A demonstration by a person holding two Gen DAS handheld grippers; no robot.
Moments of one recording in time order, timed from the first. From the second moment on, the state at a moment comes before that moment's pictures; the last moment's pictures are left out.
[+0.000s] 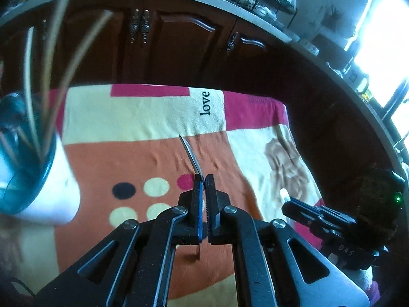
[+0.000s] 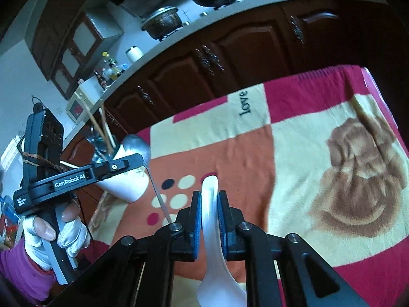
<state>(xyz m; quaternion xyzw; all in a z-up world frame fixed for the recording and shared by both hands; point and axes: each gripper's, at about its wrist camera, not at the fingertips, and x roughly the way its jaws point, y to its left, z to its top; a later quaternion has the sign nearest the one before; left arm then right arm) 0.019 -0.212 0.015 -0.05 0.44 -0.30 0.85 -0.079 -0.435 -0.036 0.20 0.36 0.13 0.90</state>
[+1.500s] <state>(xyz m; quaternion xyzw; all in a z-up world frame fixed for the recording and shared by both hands) 0.001 -0.260 -0.032 0.07 0.48 -0.40 0.78 -0.085 -0.472 -0.086 0.24 0.42 0.05 0.88</state>
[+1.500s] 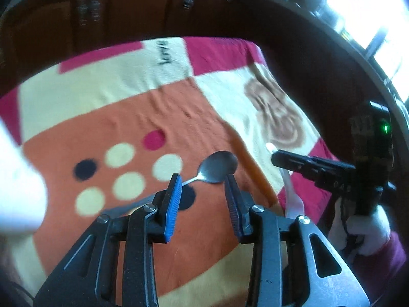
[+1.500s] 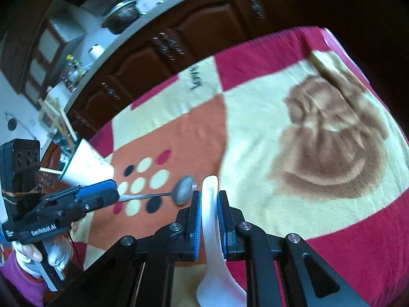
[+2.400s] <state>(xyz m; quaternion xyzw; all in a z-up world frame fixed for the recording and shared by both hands) 0.035 -0.329 -0.080 0.22 0.50 -0.39 0.74 -0.082 -0.500 -0.100 0.29 0.43 0.07 0.85</state>
